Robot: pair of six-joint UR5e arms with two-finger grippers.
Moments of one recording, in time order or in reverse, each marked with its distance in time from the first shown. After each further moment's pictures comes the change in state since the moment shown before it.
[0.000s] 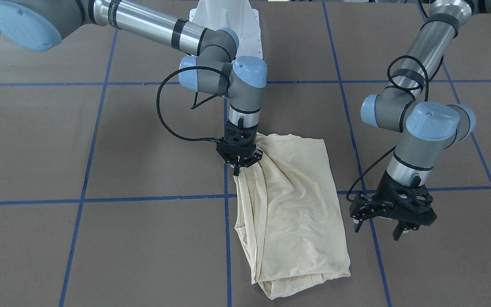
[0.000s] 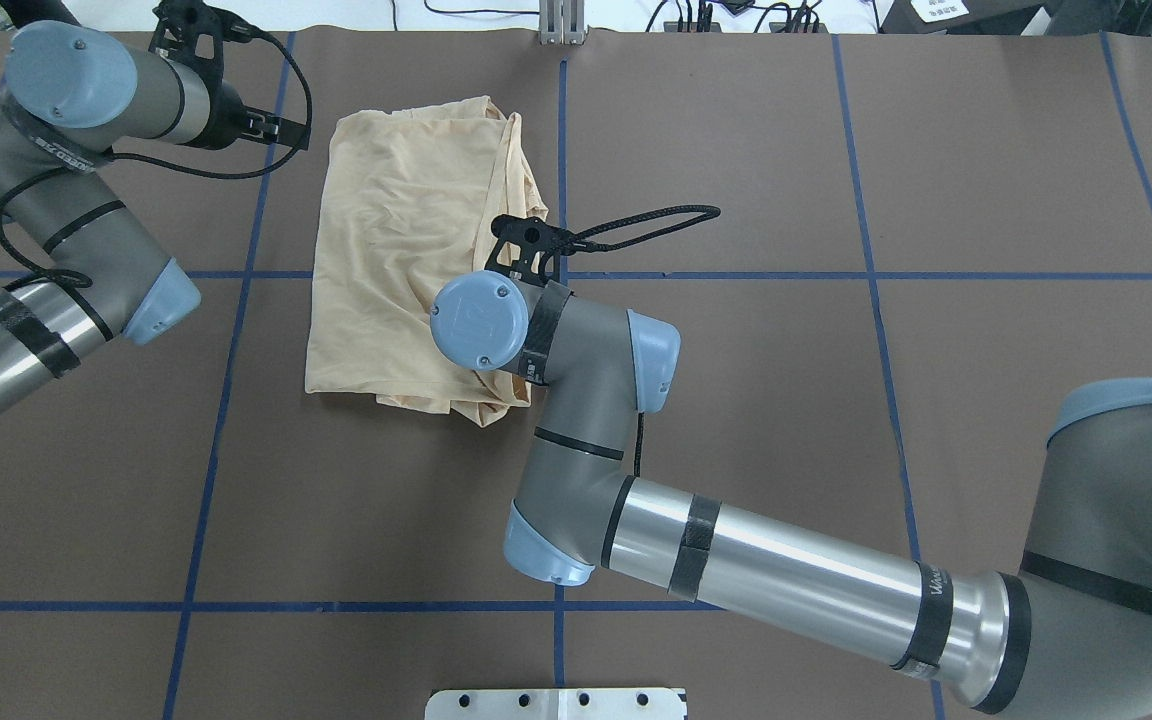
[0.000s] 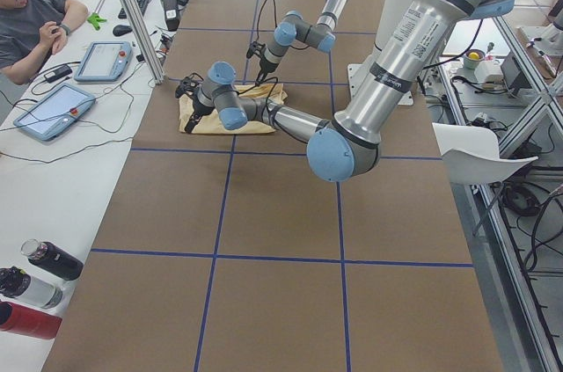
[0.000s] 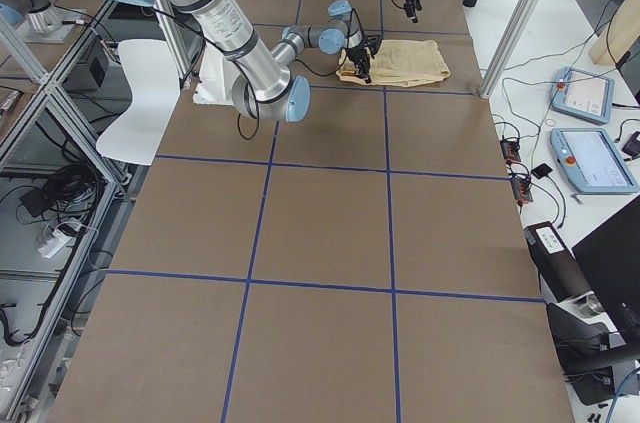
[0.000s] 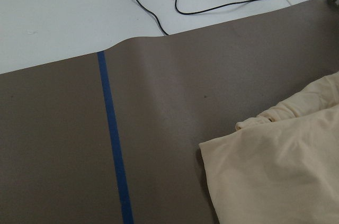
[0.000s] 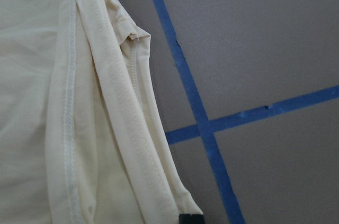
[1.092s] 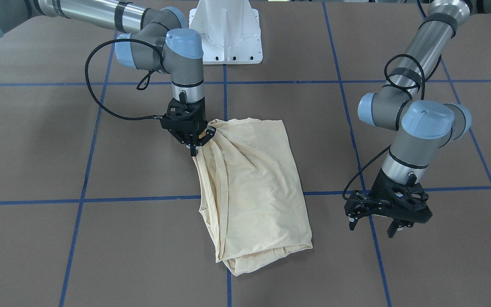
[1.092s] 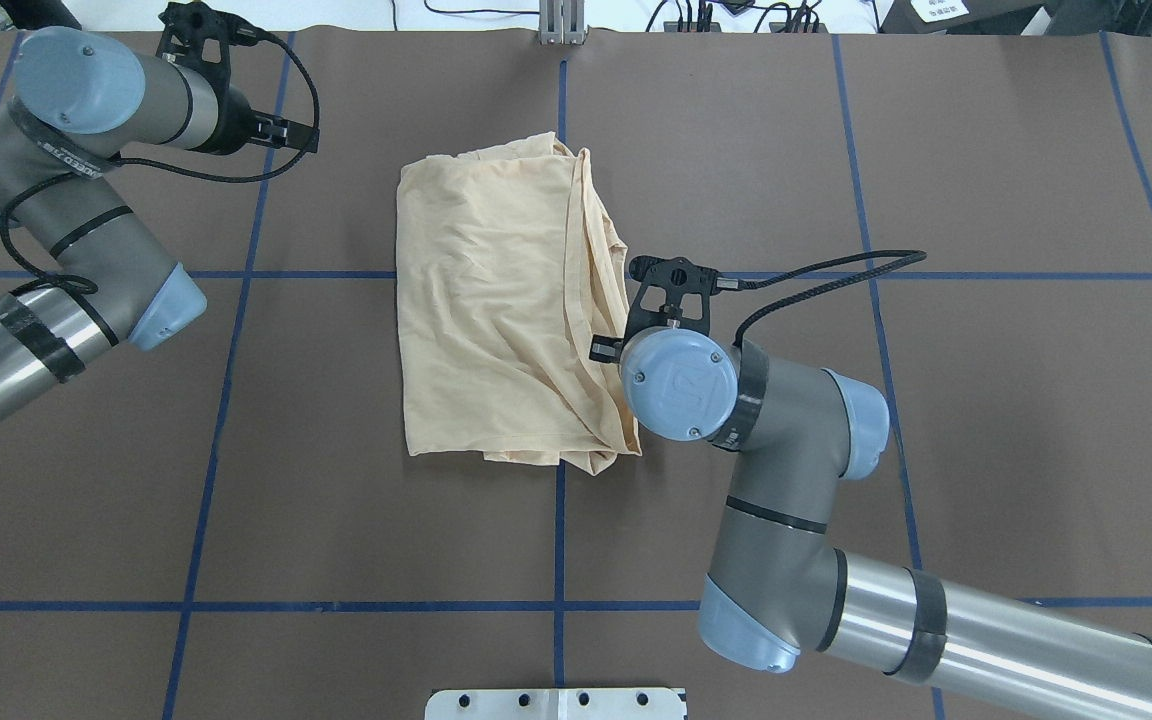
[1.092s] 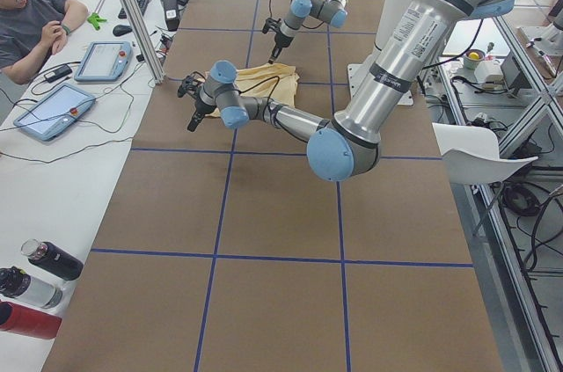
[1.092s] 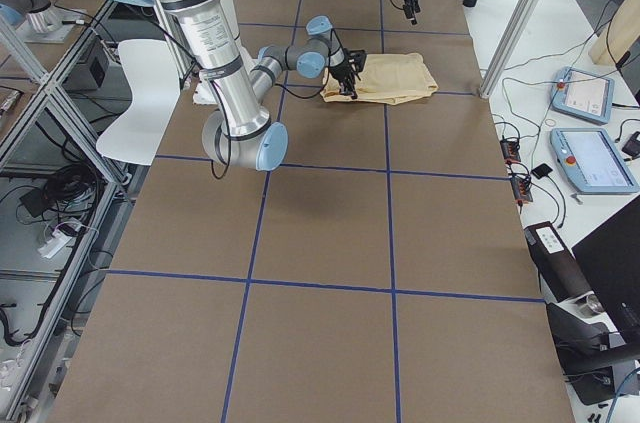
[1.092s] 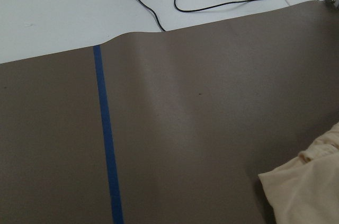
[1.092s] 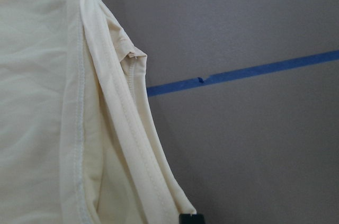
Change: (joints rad) left arm 0.012 0.000 -0.010 0.000 -0.002 -0.046; right arm -0.026 -0.409 0.499 -0.010 -0.013 -0.051
